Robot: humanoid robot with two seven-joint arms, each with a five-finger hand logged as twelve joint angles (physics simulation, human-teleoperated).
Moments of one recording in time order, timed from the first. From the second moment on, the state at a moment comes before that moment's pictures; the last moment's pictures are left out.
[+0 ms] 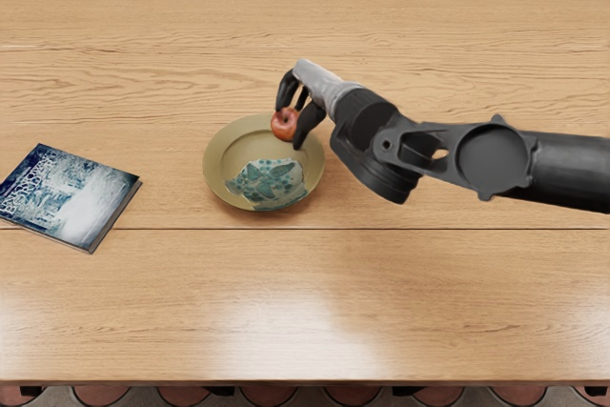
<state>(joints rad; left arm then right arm) 0.02 0.00 -0.09 -0.16 0.19 0.07 0.35 1.38 -0.15 -0.07 1.23 -0.72 -0.45 -0.48</state>
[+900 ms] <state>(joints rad) 0.02 0.00 -0.09 -0.16 0.19 0.07 0.35 1.40 0.00 -0.02 1.16 -0.61 -0.39 -0.51</state>
